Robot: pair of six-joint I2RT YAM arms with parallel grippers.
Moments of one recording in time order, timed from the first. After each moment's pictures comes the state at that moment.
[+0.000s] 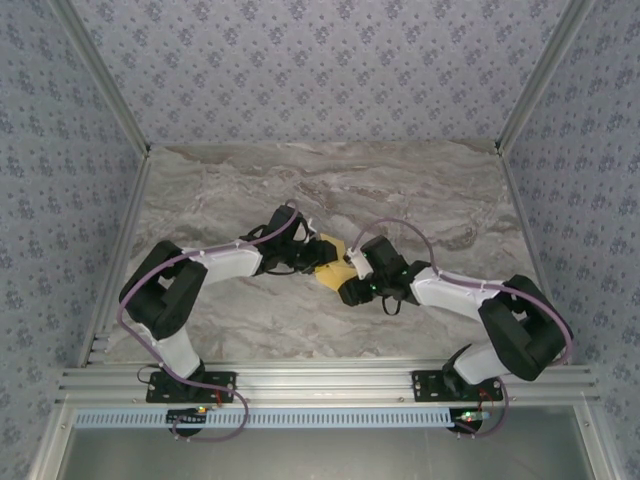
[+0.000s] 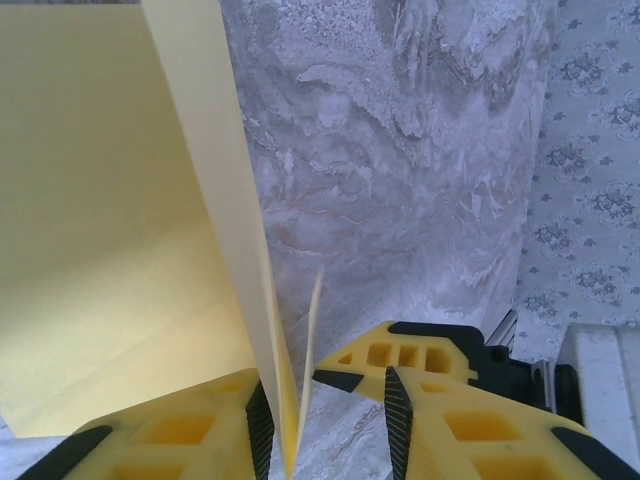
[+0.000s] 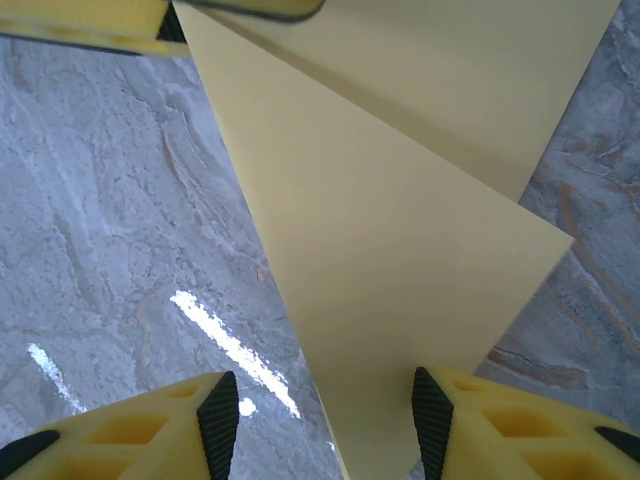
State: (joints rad) left arm -0.67 1.74 0.93 0.05 0.56 -0.97; right arm 0.68 1.44 0.65 -0.18 -0.23 0.15
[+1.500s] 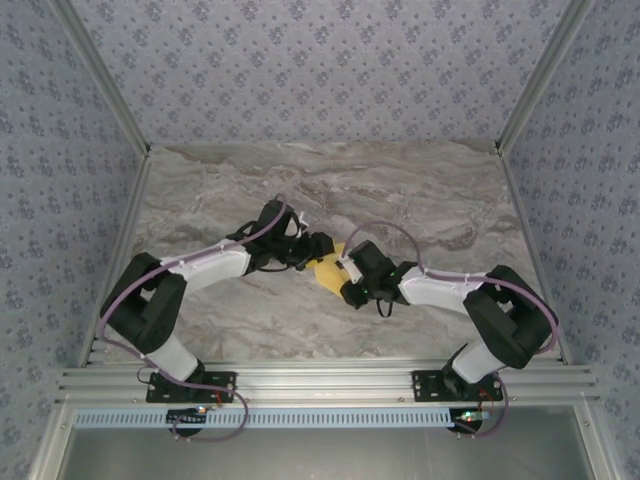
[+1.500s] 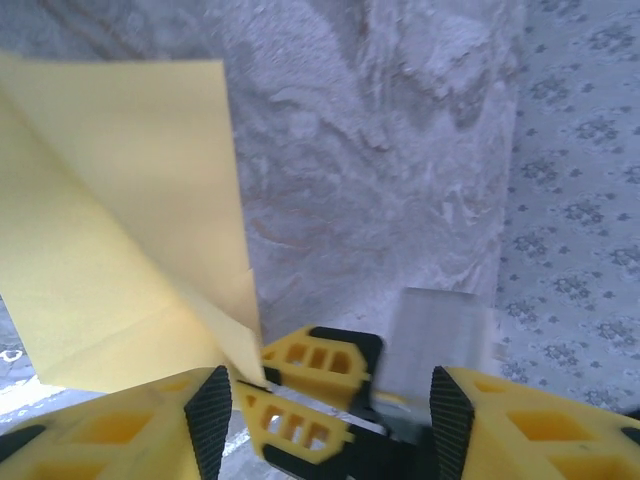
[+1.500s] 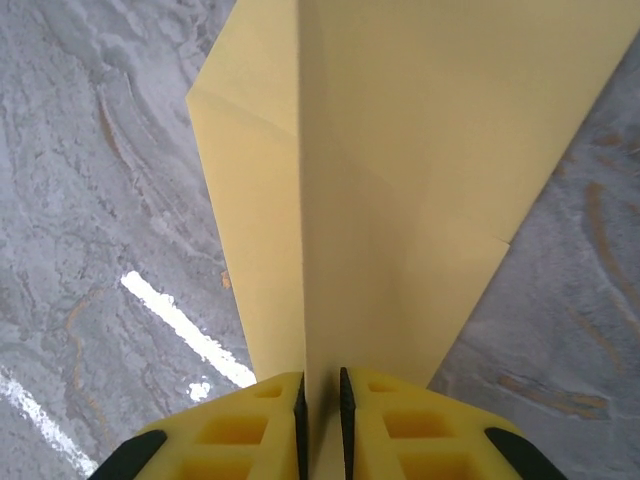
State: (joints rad) left arm -0.64 1.60 0.92 -0.04 0.54 -0.96; right arm 0.75 1.53 0.68 -0.19 -0.12 0.14
